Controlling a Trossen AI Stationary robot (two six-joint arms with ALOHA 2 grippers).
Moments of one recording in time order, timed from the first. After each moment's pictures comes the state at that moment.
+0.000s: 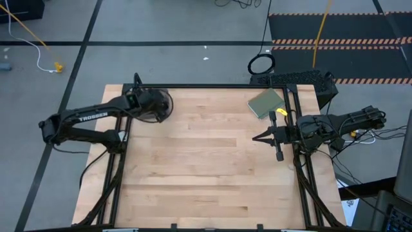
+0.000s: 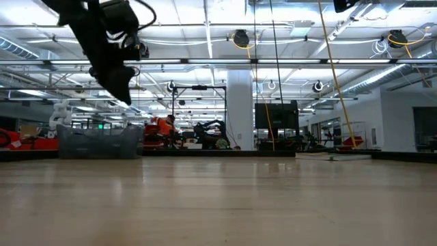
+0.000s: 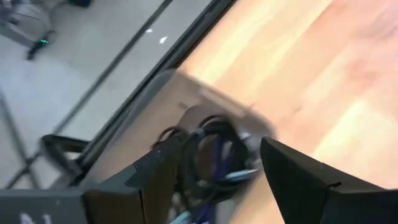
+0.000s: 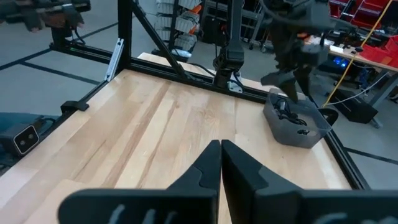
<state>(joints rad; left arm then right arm) 0.47 1.09 0.77 -0.63 -0.42 -0.04 0.24 0.66 0.67 -0.26 0.16 -0.16</state>
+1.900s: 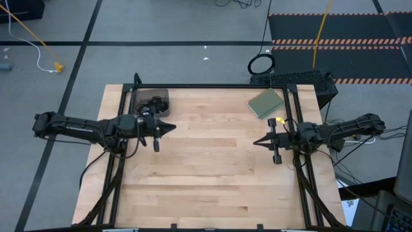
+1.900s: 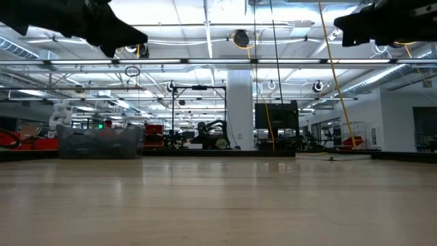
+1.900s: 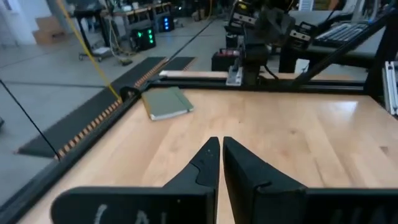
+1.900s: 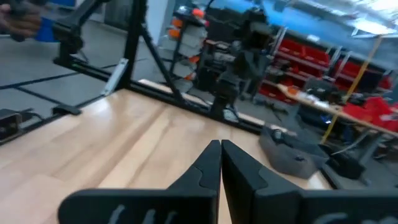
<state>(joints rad) -0.03 0.73 0.41 0.18 -0.20 0.02 0.18 0.45 0.19 0.24 0.05 -0.29</state>
